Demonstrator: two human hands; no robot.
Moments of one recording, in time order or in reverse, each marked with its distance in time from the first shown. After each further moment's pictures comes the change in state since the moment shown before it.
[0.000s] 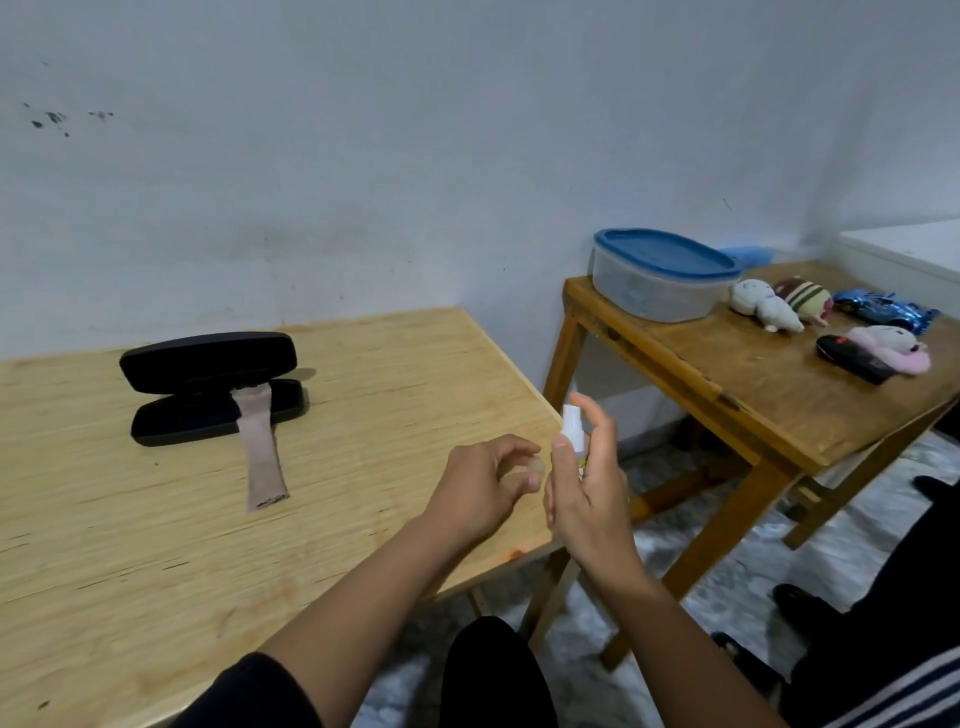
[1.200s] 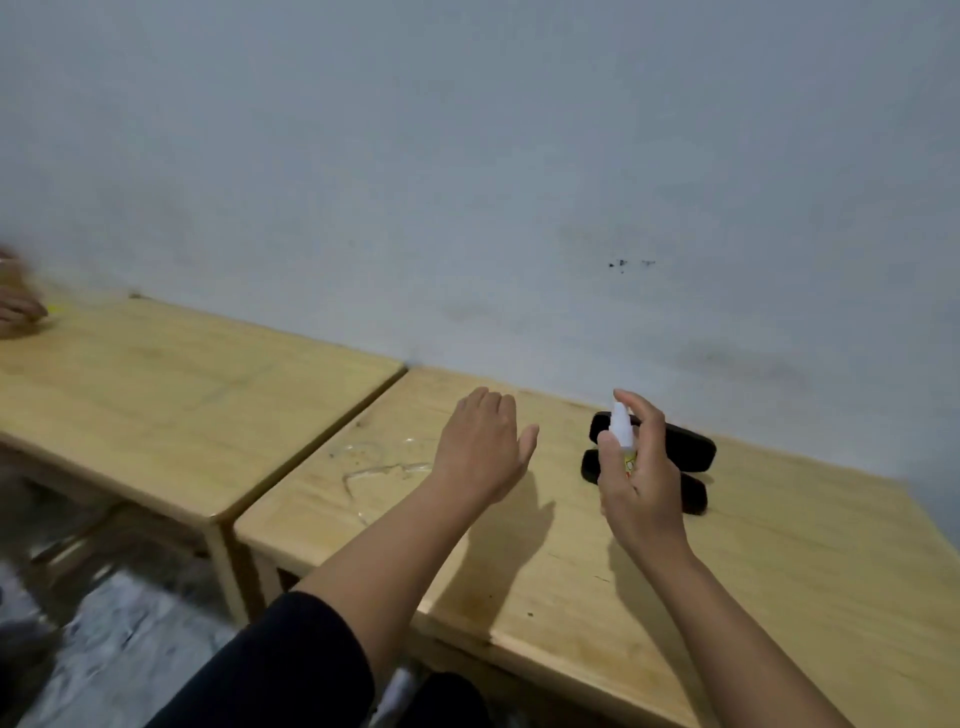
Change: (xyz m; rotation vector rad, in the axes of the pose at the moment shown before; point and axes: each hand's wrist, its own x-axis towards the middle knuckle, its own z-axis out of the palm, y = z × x) left_hand -0.183 -0.031 -0.296 1.033 0.626 -0.450; right_hand -0.005 -0.199 0.214 0.368 -0.409 -0.366
